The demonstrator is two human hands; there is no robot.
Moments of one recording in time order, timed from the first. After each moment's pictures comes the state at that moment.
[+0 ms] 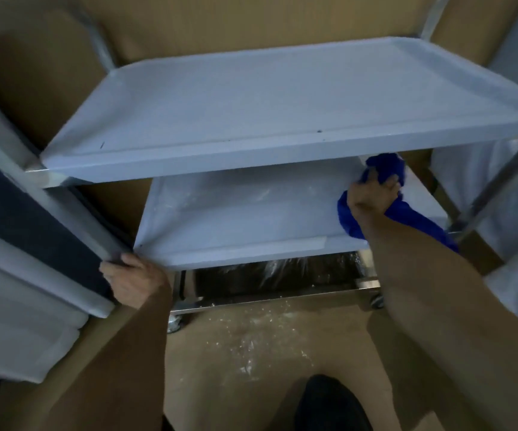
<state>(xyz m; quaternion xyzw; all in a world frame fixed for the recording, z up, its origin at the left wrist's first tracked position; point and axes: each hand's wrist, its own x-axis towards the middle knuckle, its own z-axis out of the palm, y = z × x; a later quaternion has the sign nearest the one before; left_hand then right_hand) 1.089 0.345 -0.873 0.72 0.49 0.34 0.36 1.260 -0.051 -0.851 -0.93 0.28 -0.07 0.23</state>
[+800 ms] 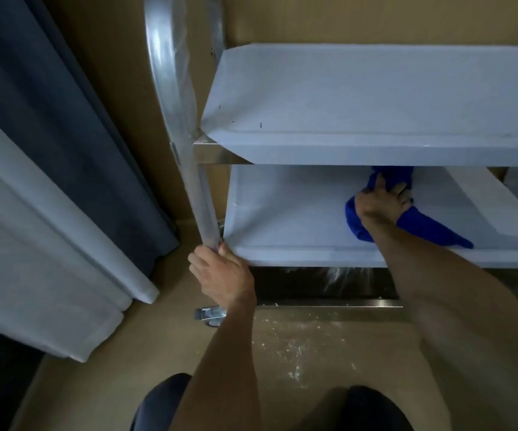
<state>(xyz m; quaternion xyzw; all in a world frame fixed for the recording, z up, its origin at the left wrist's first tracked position) 1.089 0.376 -0.897 0.80 0.39 0.31 0.34 1.267 0.122 -0.872 -0.95 0.26 -0.06 0.16</state>
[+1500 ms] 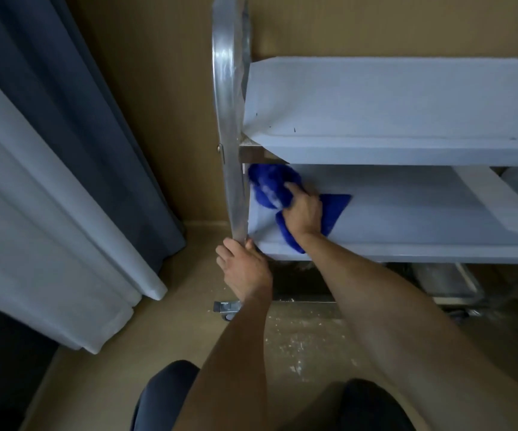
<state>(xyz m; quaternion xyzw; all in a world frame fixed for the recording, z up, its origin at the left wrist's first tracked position) 1.074 0.358 -0.881 0.84 0.35 0.19 0.36 1.193 0.271 -0.855 -0.94 -0.06 -0.17 0.29</state>
